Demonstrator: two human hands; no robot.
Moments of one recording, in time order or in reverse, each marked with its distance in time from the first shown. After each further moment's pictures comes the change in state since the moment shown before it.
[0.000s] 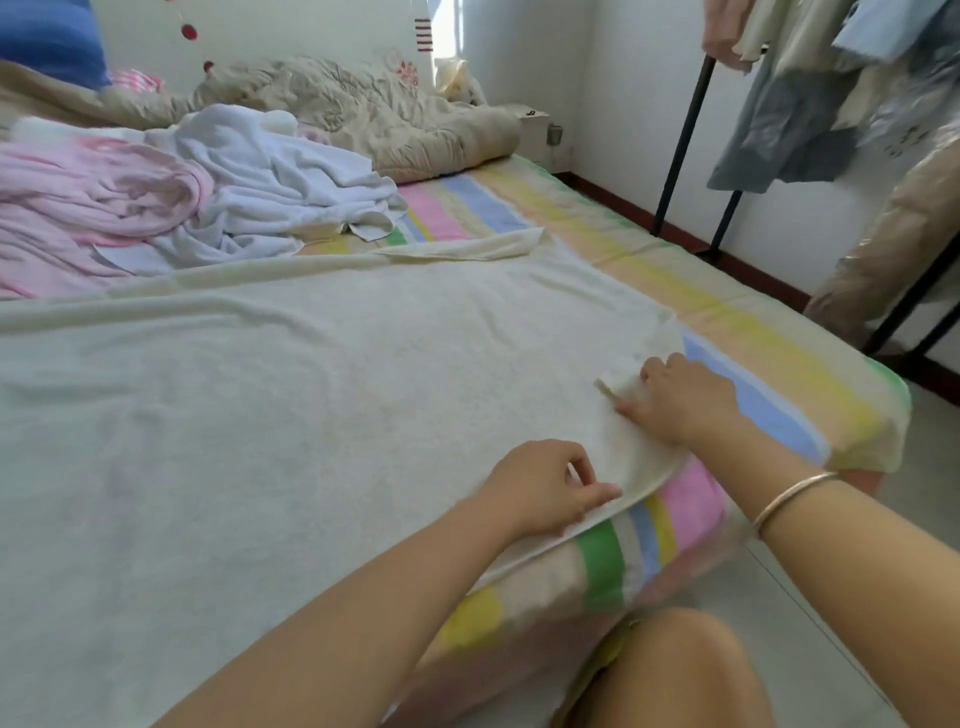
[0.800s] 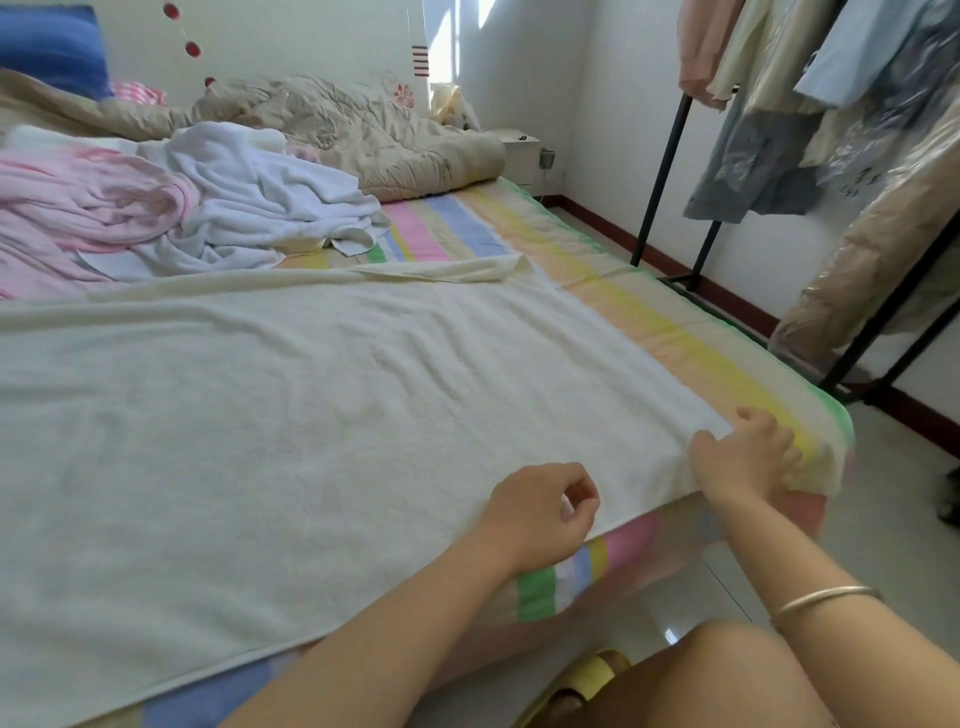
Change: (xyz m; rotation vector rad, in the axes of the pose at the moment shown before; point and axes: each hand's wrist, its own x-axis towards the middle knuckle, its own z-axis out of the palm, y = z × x) left_hand 0.010 0.037 0.044 -0.002 0.197 0.182; right_hand -0.038 0.086 0.030 0.805 0.293 0.650
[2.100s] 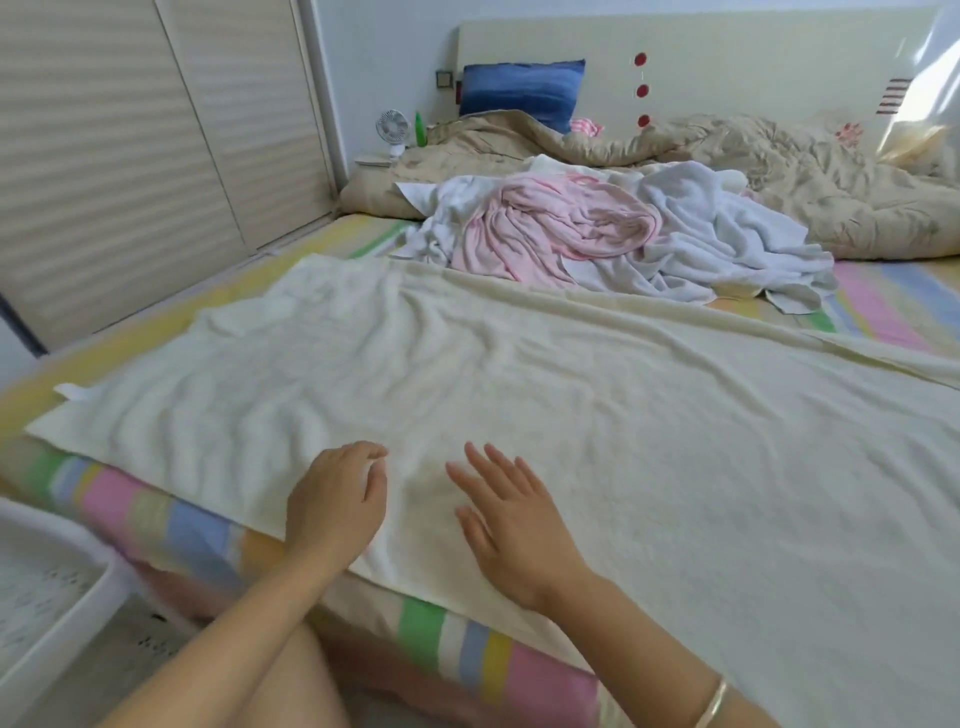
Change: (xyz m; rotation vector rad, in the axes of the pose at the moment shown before) left_hand -0.415 -0.221 -0.305 0.553 0.841 -0.956; right_hand -0.515 -0.243 0.153 0.055 -0.937 -1.734
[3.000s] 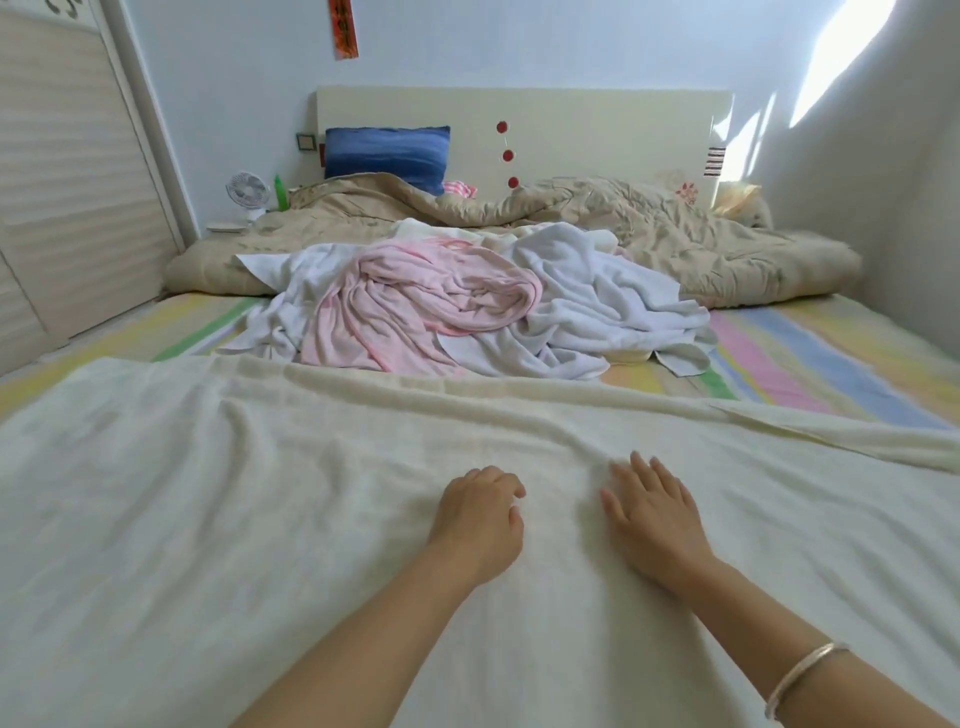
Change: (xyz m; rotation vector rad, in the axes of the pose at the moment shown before) left_hand 0.165 0.215 0.173 -0.051 -0.386 0.521; right_hand 0.048 0.283 -0.089 -0.199 0.088 0.772
